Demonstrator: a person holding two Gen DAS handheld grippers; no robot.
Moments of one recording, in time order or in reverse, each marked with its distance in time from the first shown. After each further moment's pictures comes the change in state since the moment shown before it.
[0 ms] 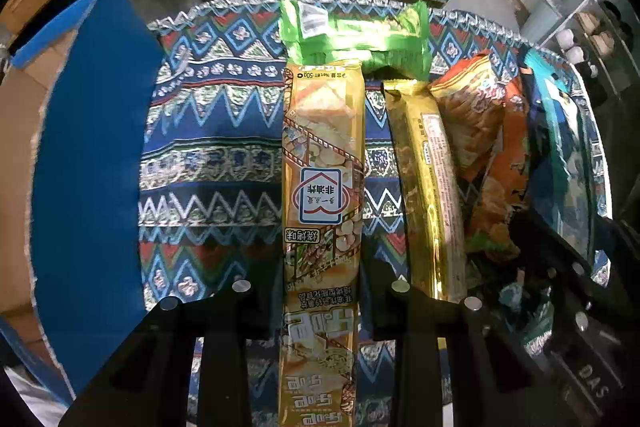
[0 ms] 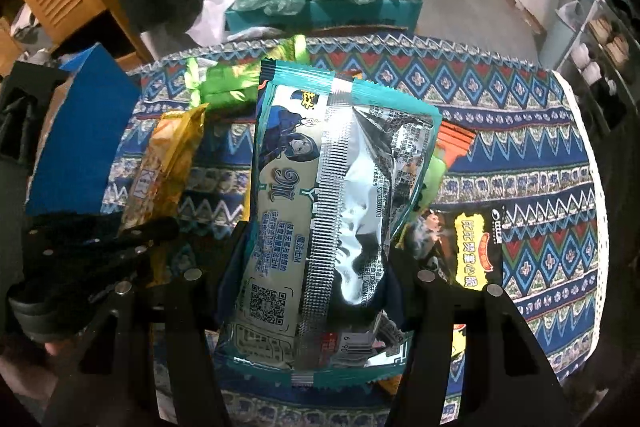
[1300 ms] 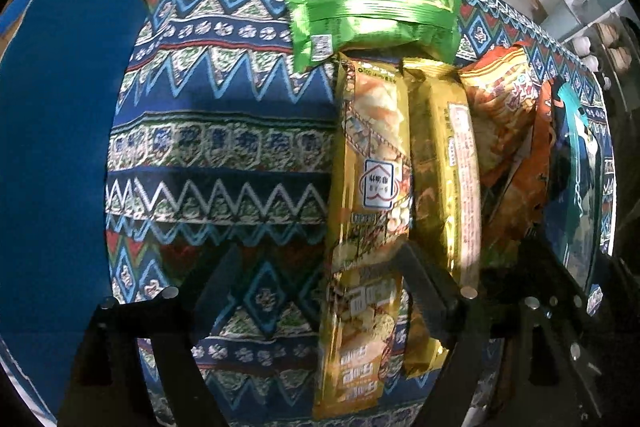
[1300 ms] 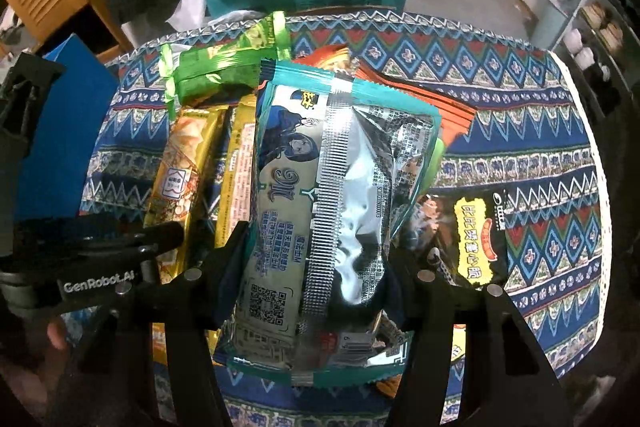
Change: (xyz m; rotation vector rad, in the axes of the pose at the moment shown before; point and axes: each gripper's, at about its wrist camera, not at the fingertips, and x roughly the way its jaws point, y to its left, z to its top) left arm 0.032 0.010 0.013 -0.074 0.108 -0.020; right arm 0.024 -0.010 -0.006 0.040 0.045 -0.039
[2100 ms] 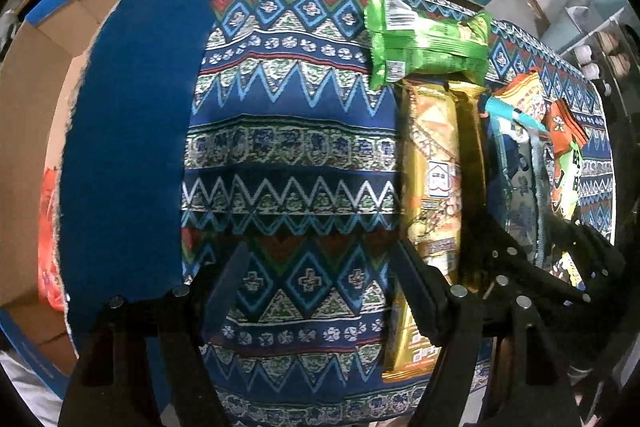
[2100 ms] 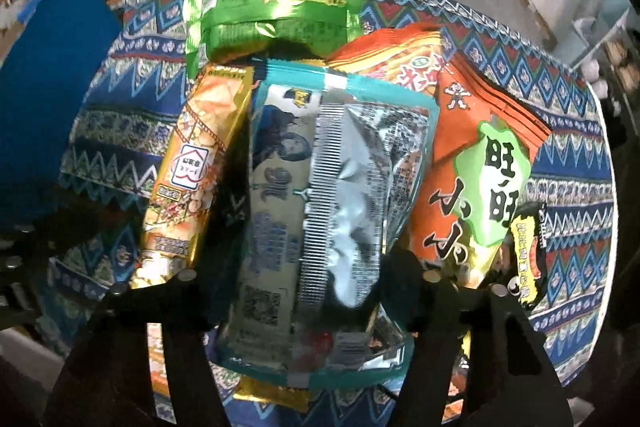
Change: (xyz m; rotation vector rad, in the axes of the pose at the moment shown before) left arm -0.036 0.081 -0.015 -0.001 -0.038 0.012; right arm 0.052 0.054 0.006 -0.118 0.086 -0.055
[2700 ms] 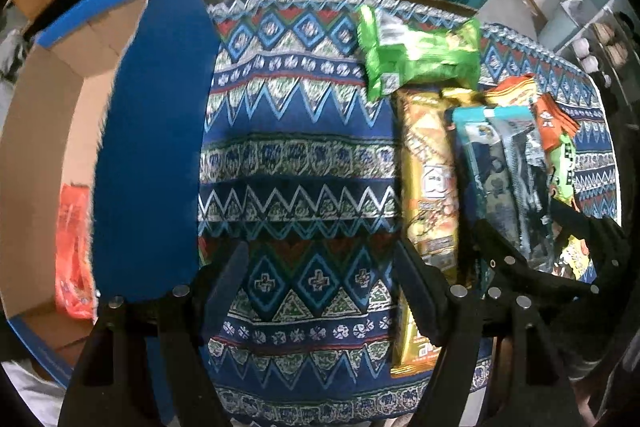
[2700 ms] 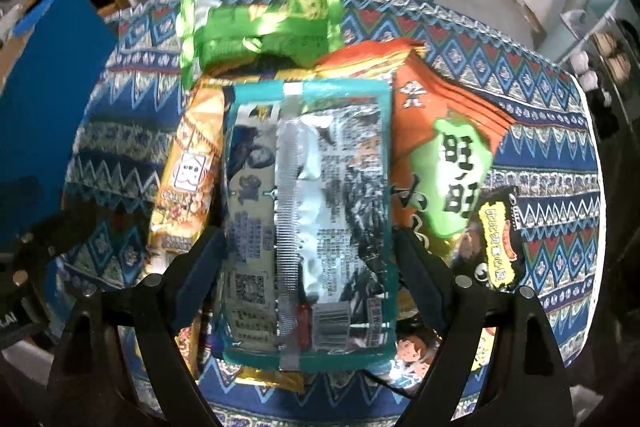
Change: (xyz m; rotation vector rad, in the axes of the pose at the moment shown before) left arm -0.007 -0.009 -0.002 0.026 -0.041 0.041; right arm -0.017 -0.001 0.003 0.012 0.008 -0.042
